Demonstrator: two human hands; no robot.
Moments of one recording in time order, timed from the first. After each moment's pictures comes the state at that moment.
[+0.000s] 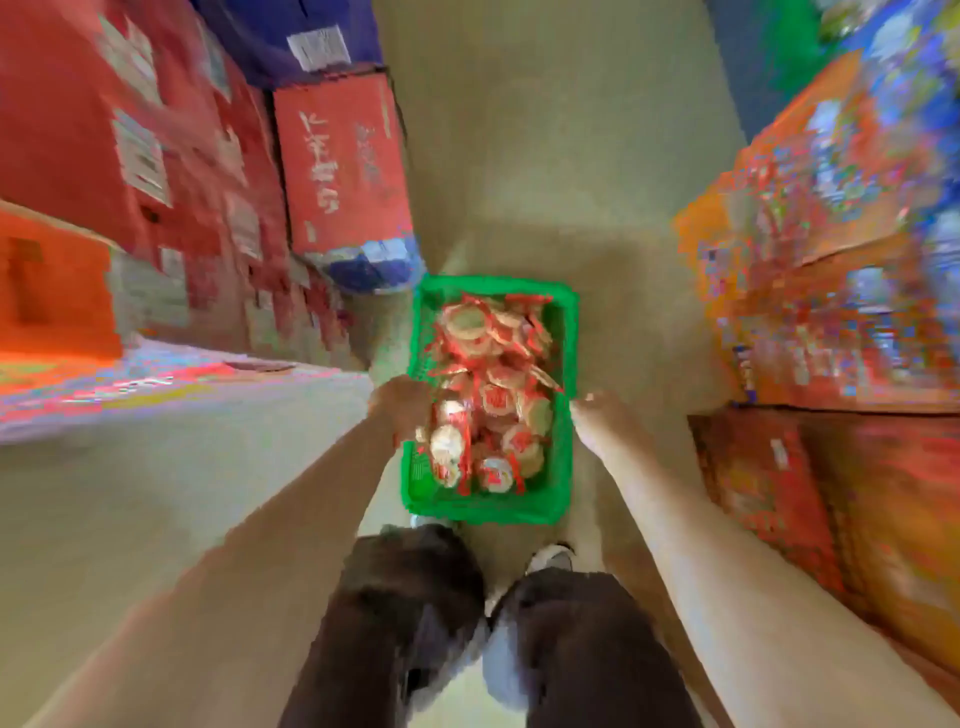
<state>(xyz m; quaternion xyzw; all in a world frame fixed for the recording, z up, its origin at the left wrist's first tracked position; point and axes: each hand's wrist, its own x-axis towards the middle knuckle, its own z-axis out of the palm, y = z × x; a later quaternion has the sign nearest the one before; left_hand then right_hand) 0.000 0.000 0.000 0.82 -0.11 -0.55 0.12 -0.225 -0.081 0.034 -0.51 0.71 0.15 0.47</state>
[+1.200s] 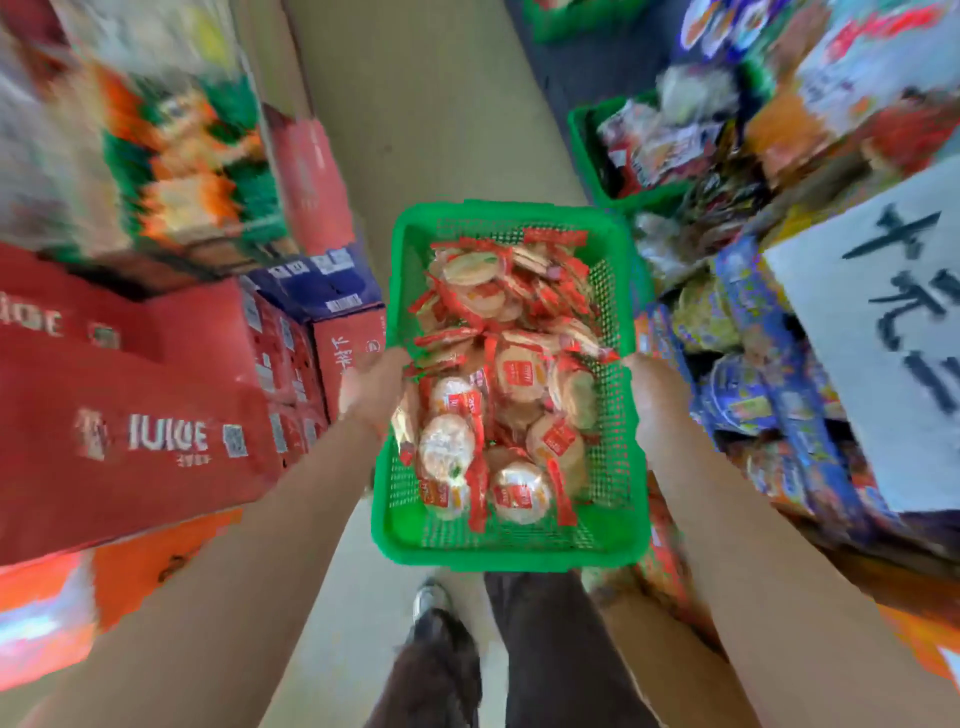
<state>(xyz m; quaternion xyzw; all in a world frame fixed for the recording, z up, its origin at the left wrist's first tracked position) 0.069 -0.212 0.399 0.80 -0.12 -0.48 0.34 -0.212 -0.317 0.395 -0.34 0.78 -0.17 0.50</state>
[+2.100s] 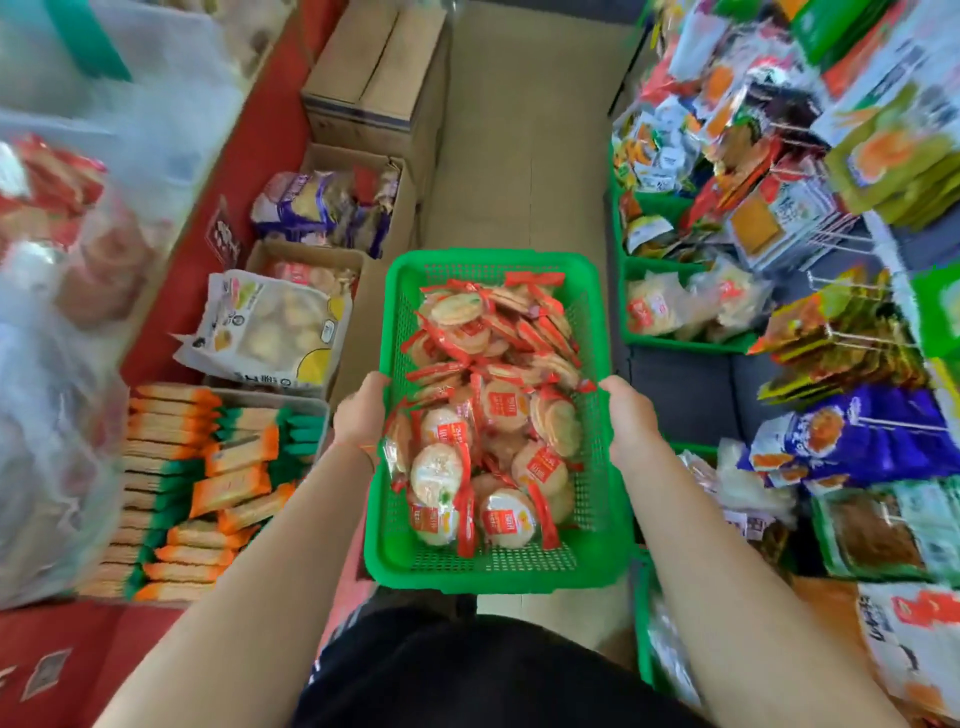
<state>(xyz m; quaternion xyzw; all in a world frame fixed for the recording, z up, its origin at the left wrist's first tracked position) 0.339 -0.641 0.499 0.76 0.12 -0.40 0.50 0.130 -0.841 0.524 -0.40 0.70 -0.15 0.58</state>
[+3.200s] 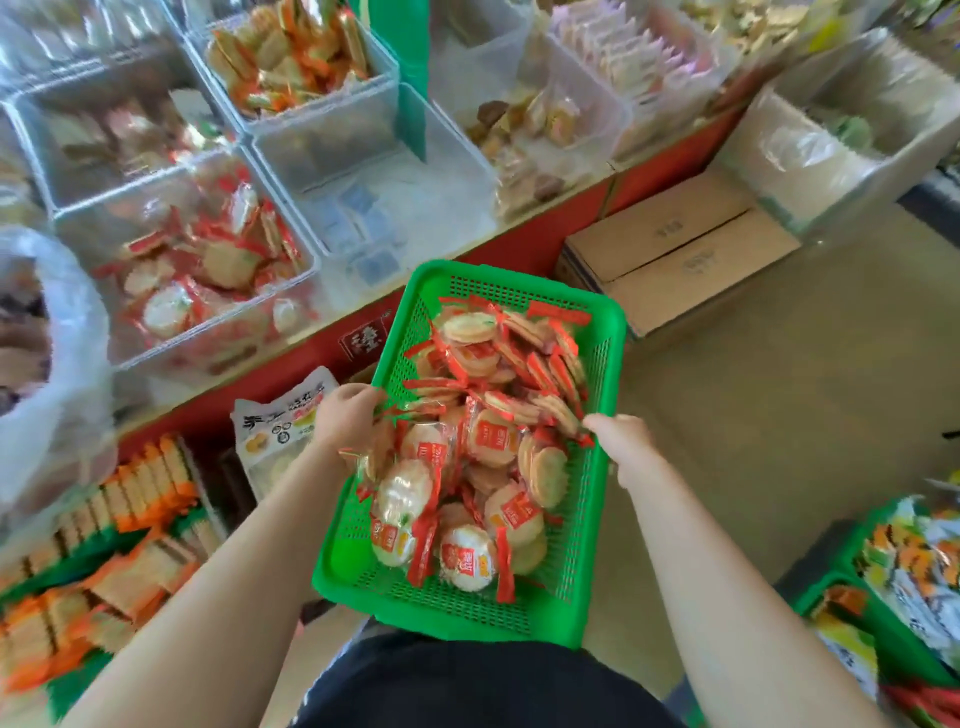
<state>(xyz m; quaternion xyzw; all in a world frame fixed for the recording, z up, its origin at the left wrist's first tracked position) 0.659 -0.822 0.514 0.76 0.33 -0.17 0.54 0.658 -1.145 0.504 -0.74 0.40 0.21 0.50</state>
